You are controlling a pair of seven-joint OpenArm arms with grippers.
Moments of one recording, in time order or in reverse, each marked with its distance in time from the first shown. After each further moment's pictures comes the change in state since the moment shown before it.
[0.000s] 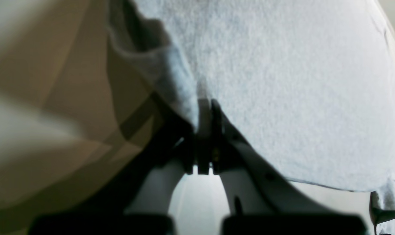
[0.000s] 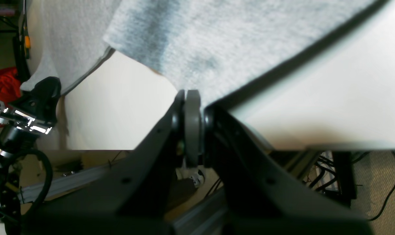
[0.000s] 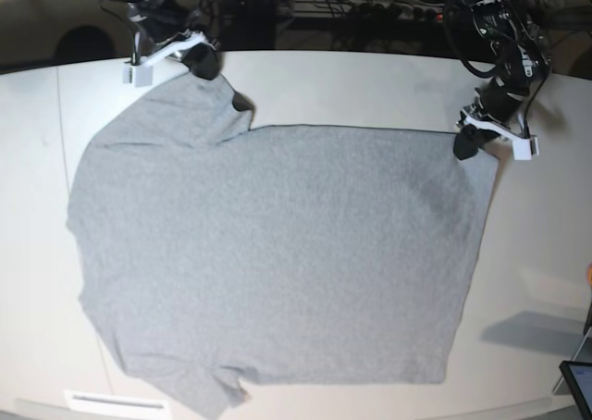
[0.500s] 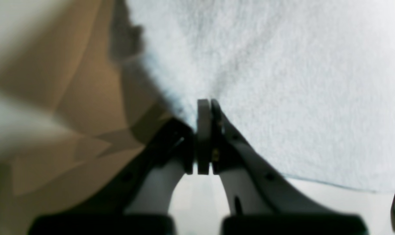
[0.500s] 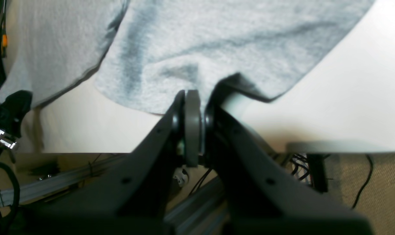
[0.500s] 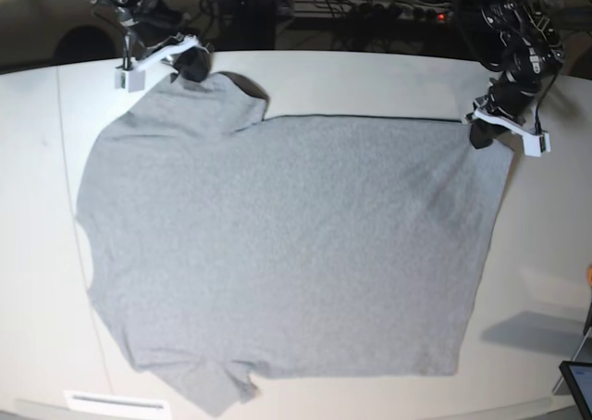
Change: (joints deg) left arm 4.0 -0.9 0.3 11.3 3.8 6.1 3.2; right arm 0.3 2.0 0.0 3.5 -1.6 -2.6 -1.5
